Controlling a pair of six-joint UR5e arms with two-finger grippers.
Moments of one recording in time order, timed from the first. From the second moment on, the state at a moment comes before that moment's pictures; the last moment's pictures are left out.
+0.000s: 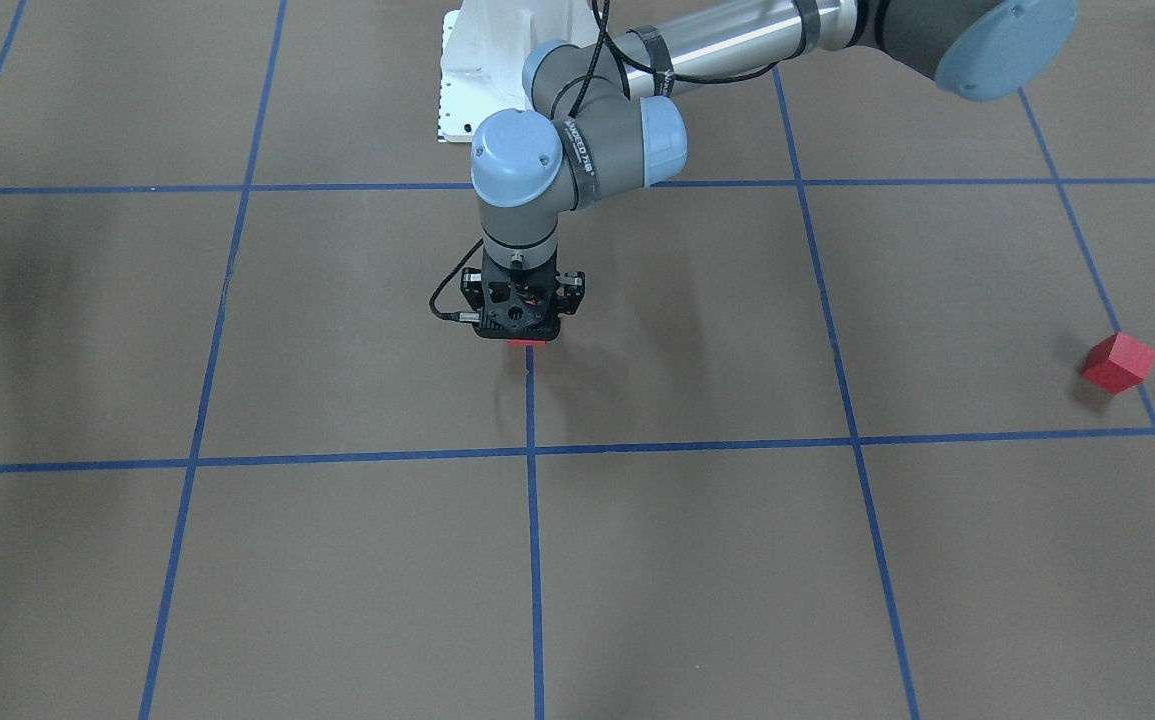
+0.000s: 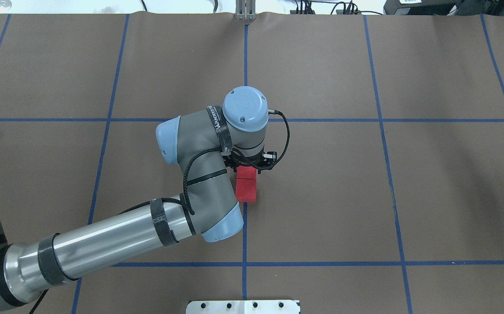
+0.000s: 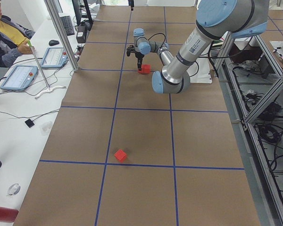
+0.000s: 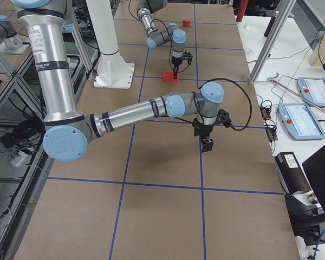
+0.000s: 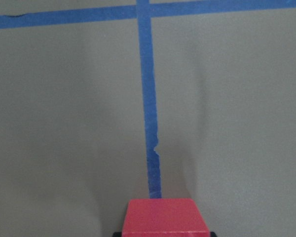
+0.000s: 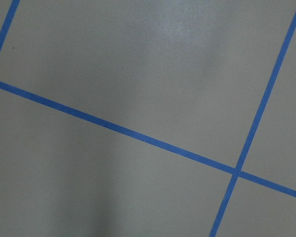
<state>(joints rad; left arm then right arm) -0.49 -2.53 -1.30 -1.63 -1.92 -1.14 1.36 -1.41 1.73 -1.69 2.24 -0.07</state>
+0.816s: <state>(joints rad) -0.59 -2.39 -1.52 -1.61 -1.99 -1.02 1.37 -1.41 1.72 -1.69 2.24 -0.07</state>
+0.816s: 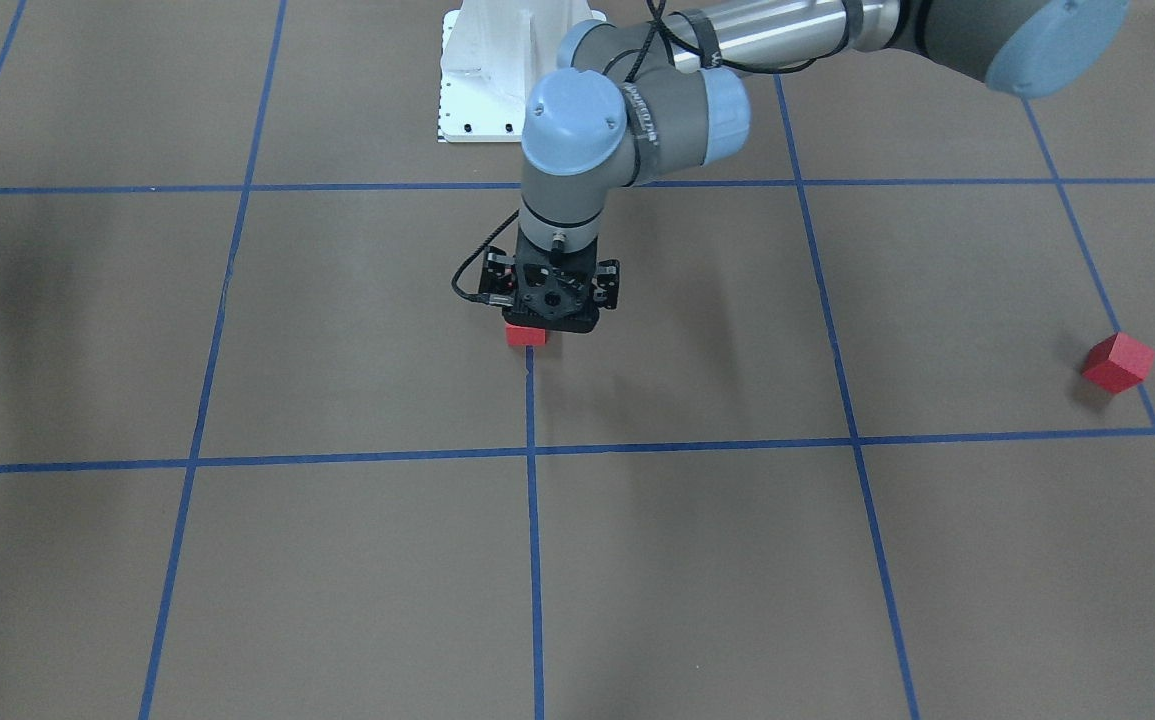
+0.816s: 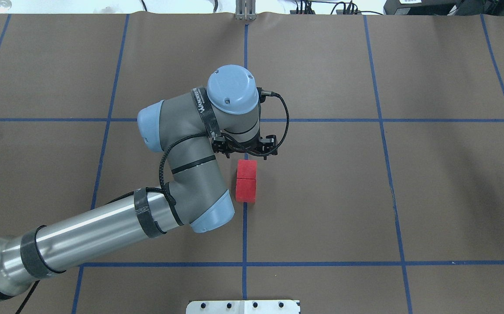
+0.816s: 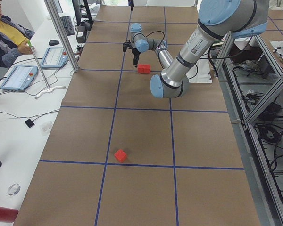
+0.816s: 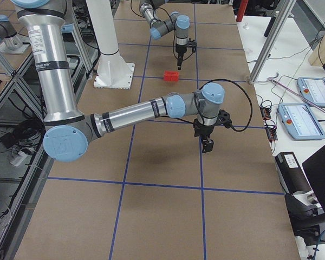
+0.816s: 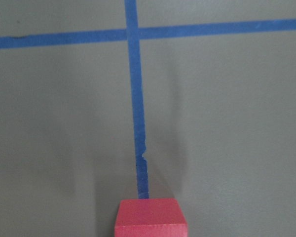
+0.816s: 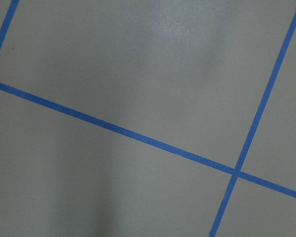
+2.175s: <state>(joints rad) -1.18 -1.61 -1.62 -1.84 -2.27 0.06 1.59 -1.58 1.67 -1.69 2.23 -0.08</state>
